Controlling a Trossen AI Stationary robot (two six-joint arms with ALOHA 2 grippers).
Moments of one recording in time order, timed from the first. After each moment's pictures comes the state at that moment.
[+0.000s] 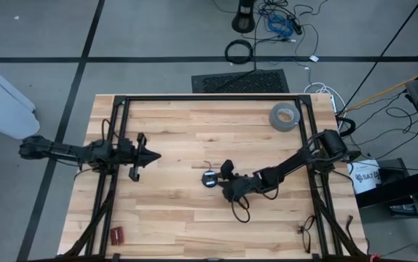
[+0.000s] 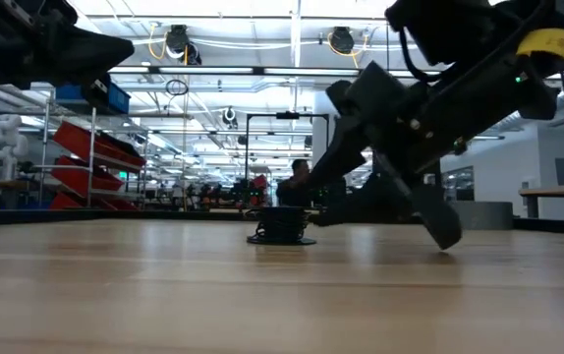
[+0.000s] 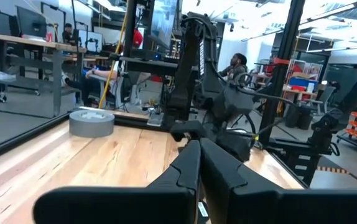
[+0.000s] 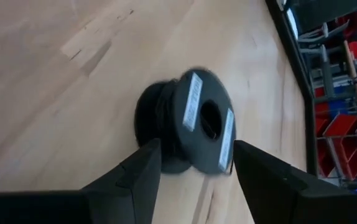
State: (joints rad) left arm -0.09 0.32 0.01 0.45 -0.06 -0.14; right arm 0.33 1.88 0.78 0.48 0.53 -0.72
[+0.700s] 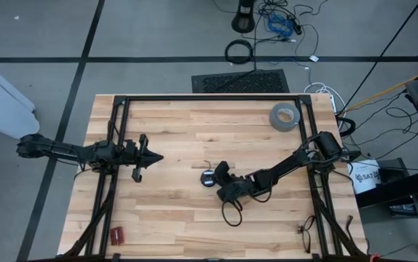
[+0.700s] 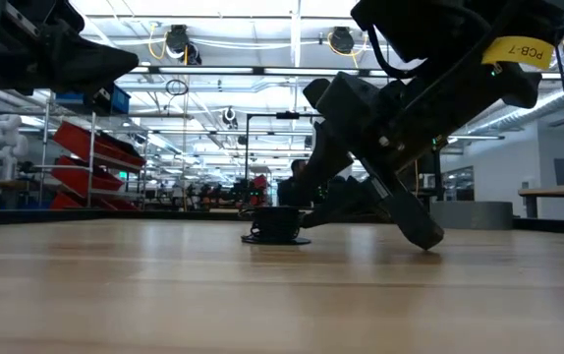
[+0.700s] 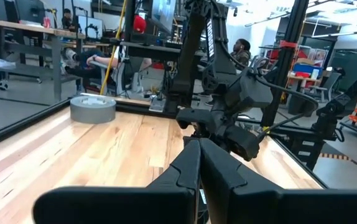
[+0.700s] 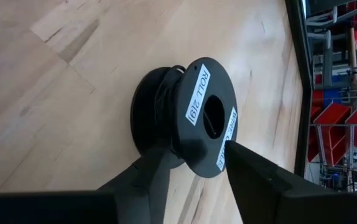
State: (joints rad) left arm -0.09 0.39 0.01 0.46 -0.06 -0.14; right arm 0.33 1.94 0.91 0.26 0.61 -0.73
